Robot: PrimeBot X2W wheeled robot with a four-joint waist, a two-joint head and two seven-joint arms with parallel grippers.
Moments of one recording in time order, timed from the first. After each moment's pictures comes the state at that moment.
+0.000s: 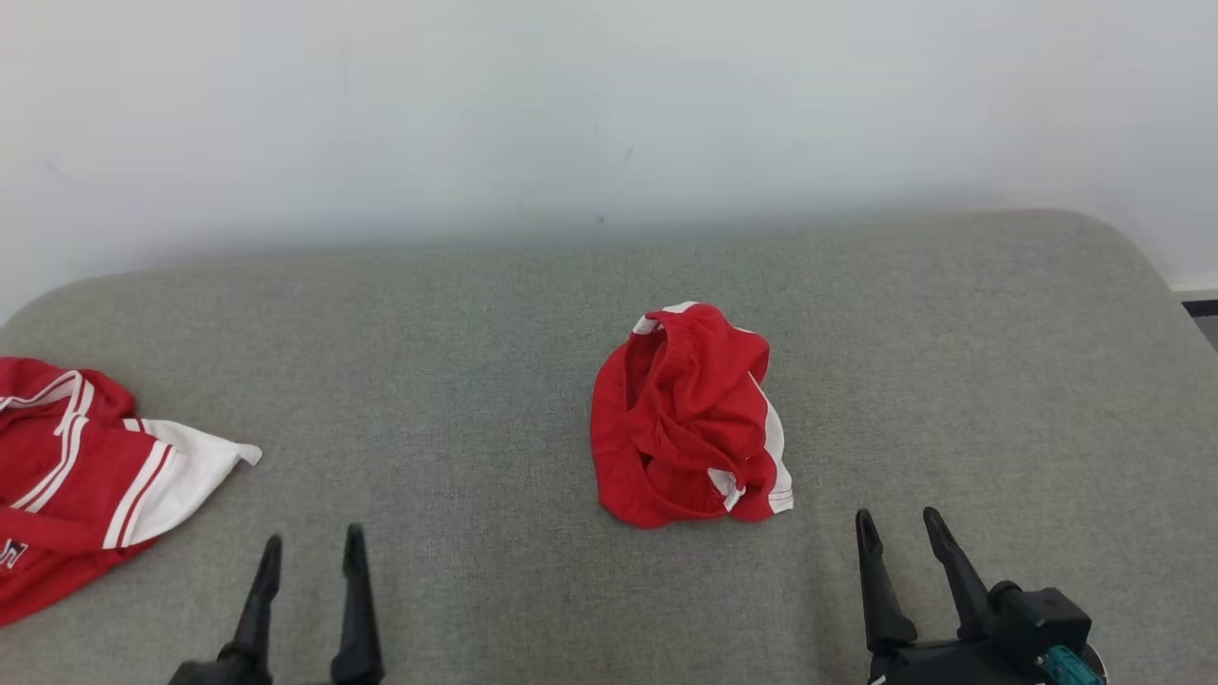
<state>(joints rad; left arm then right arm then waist) 0.02 0.05 -0.06 0.08 -0.27 -0.03 -0.26 -0.03 -0.05 -0.01 0.28 0.19 0.13 -0.26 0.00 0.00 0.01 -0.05</state>
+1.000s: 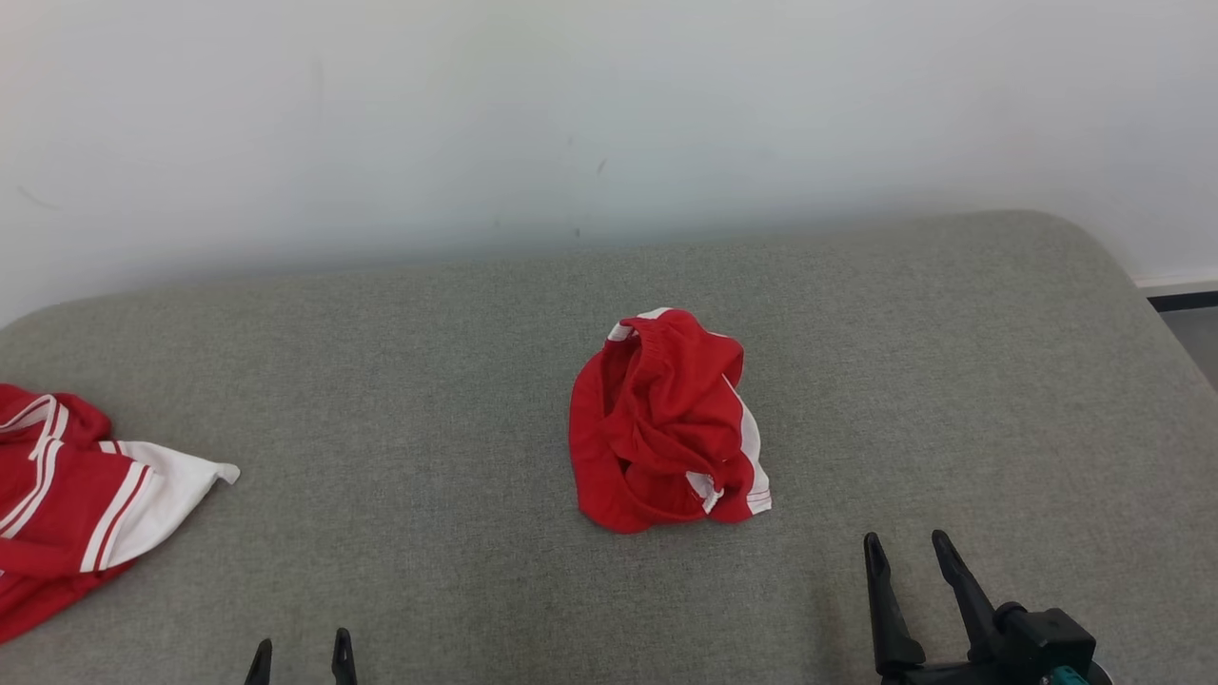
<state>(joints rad) 0.11 0.05 0.02 0.22 -0.17 -0.05 -0.26 0.01 -0.05 -0.02 0.26 0.15 0.13 -0.25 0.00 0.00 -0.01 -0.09</state>
